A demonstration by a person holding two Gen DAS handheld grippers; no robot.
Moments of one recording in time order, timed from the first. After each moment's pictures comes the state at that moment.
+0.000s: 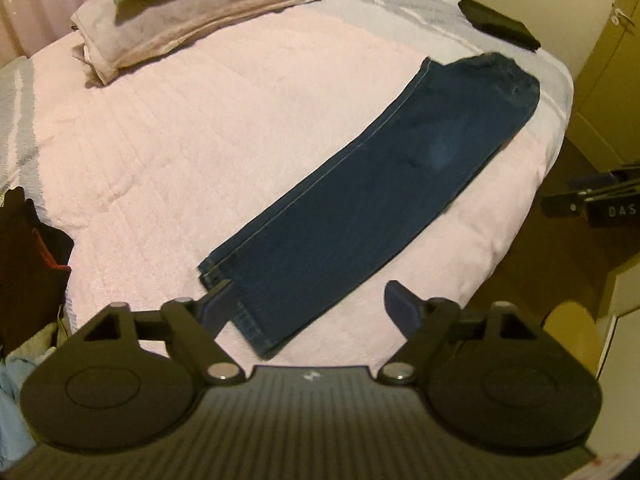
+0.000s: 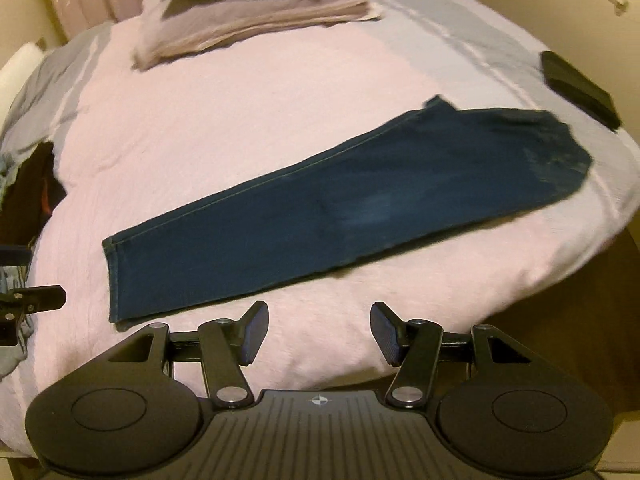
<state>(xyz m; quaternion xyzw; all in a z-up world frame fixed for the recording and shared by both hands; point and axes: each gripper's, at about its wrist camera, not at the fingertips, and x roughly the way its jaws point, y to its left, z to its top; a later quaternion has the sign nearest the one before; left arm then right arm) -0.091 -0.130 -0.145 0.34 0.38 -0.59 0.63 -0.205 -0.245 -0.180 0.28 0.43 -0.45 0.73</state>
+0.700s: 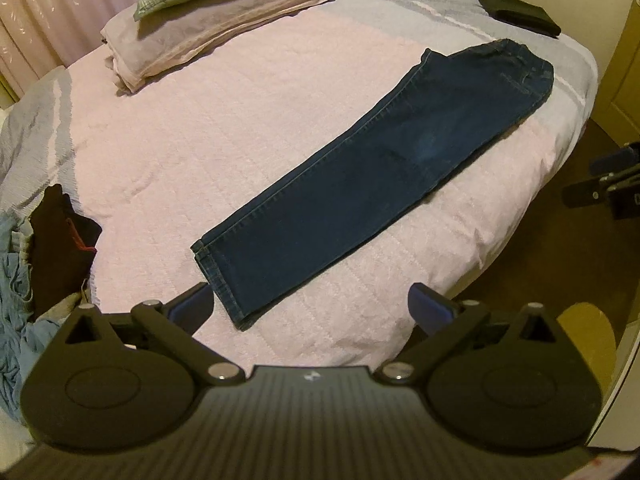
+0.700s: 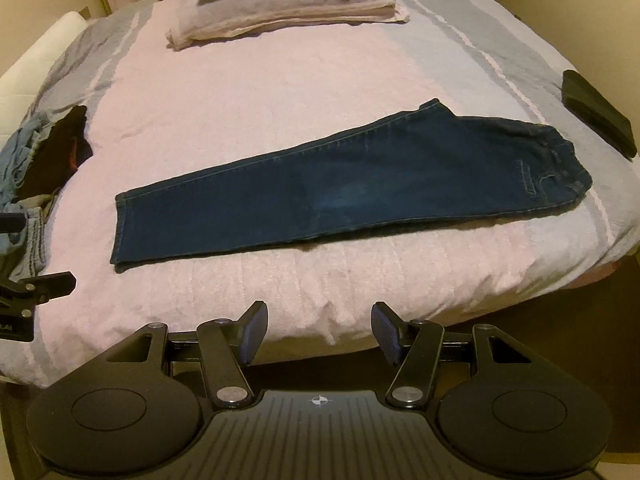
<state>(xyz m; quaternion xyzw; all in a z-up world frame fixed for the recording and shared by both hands) -0.181 -0.113 -0.127 0.37 0.35 -0.54 0.67 -0.272 -0.241 -0.159 0.25 0.47 -0.38 0.76</state>
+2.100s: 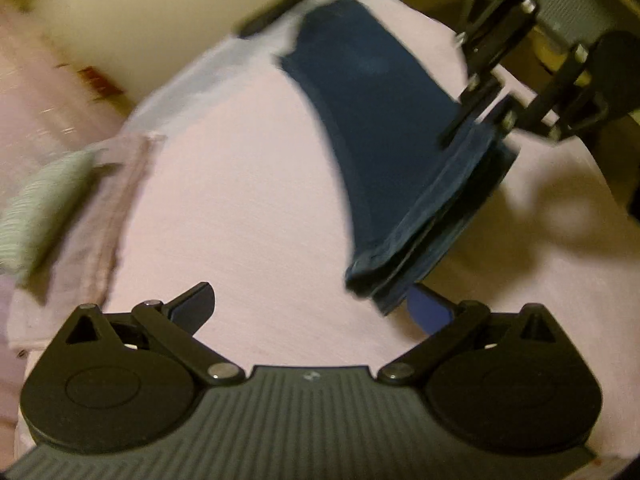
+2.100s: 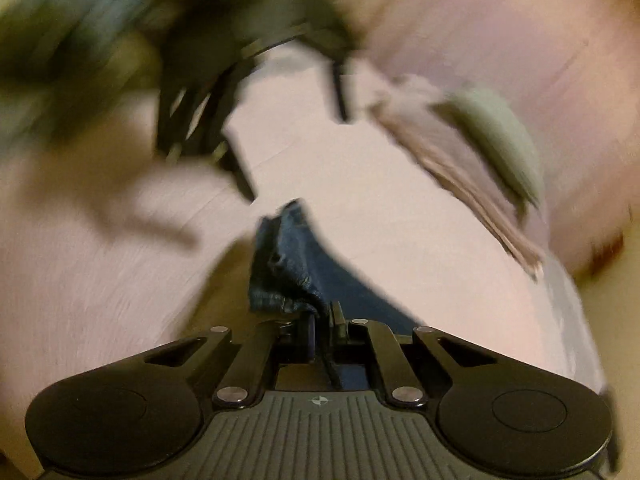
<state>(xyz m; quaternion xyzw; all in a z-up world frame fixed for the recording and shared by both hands) 0.071 -0.161 -0.258 0.47 -0.07 -0.77 0.42 -0.010 -0.159 -0.321 -0.10 0.38 -0.31 0.86</state>
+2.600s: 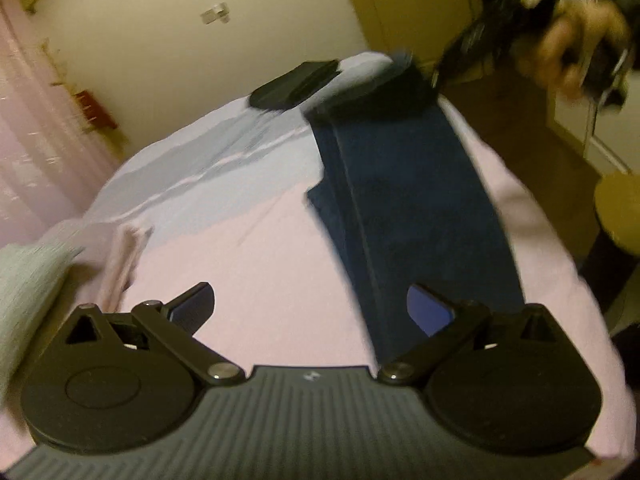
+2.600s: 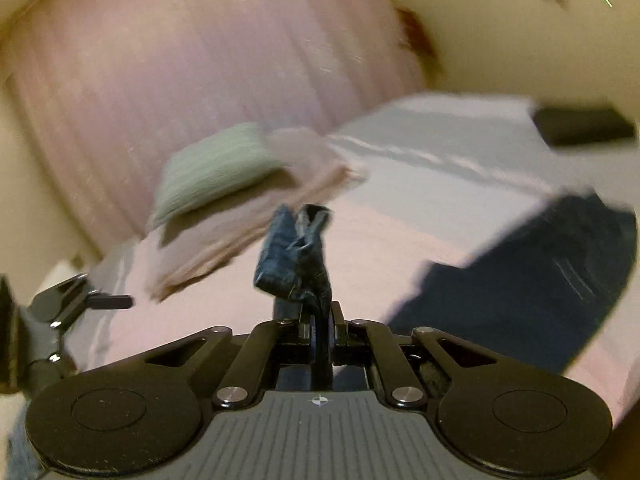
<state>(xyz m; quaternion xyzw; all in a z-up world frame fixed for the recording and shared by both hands) -0.119 -0.380 -0.169 0.40 -0.03 -0.83 0.39 -0.328 -0.476 -0.237 0.38 0.10 -0.47 0.79</state>
